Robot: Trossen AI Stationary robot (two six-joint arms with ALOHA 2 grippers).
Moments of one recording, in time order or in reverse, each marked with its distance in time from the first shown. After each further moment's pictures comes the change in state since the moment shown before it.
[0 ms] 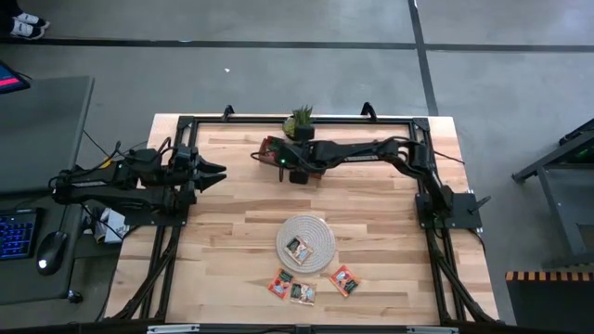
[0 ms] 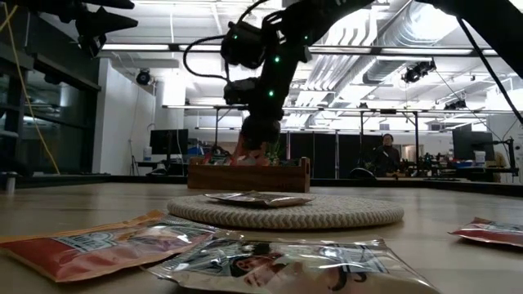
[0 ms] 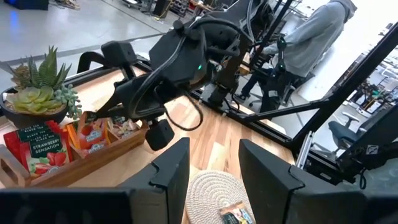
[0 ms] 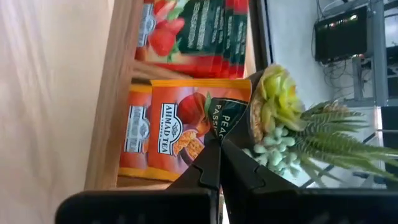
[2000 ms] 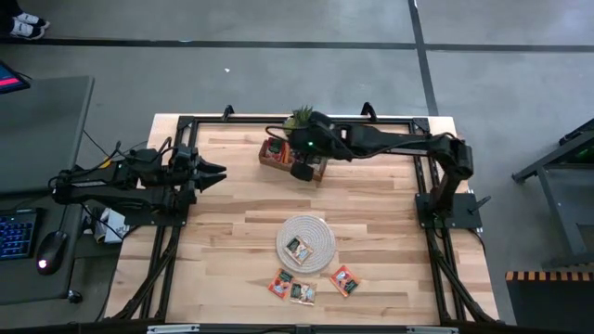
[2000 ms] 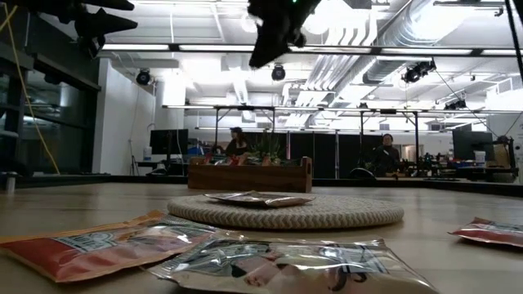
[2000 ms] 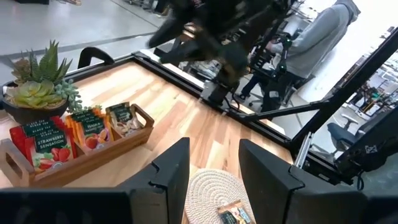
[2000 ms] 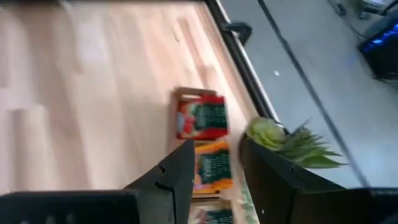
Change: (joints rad) left arm 0.000 0.000 0.000 -0.009 -0.001 -0.025; right arm 0.030 -0.340 0.005 -0.063 -0.255 0.252
